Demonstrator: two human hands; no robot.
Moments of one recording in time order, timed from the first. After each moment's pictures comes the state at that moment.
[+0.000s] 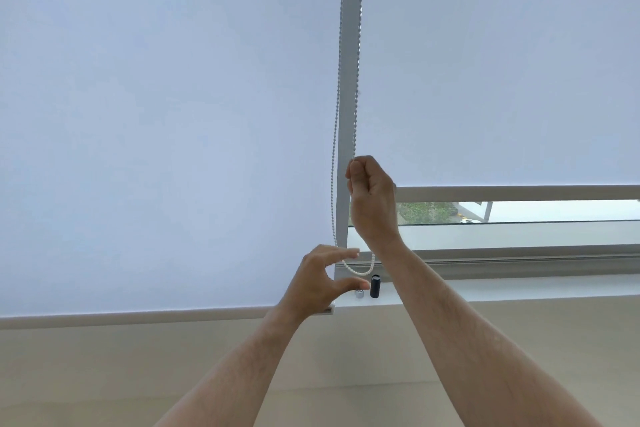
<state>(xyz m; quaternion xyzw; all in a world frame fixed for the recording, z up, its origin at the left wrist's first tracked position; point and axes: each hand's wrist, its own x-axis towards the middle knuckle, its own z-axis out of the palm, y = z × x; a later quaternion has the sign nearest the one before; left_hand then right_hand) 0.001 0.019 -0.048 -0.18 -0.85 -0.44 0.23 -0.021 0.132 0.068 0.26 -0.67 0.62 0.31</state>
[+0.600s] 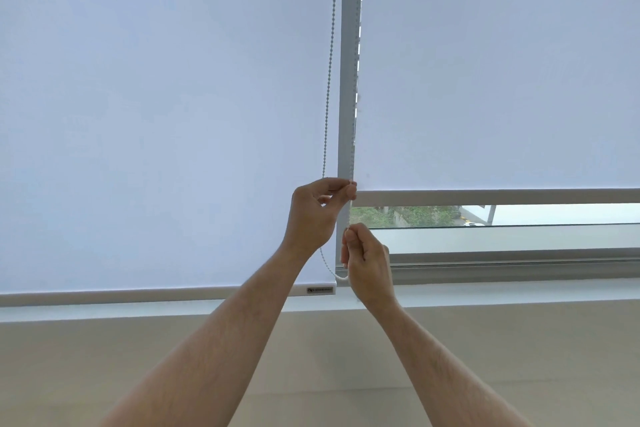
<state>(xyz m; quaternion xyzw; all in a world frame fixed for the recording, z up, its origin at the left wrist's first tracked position) -0.001 0.028 0.060 -0.16 -0.72 -0.60 0.32 -0.016 0.134 -0.025 0.23 -0.72 0.61 0.25</state>
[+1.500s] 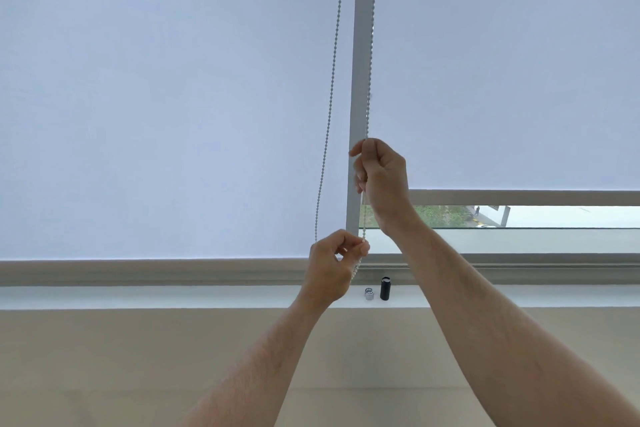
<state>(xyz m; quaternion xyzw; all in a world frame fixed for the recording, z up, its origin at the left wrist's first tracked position) 0.012 0.040 -0.021 -0.11 -0.75 -0.59 0.27 -0.025 0.134 0.100 0.29 -0.61 0.71 0.18</state>
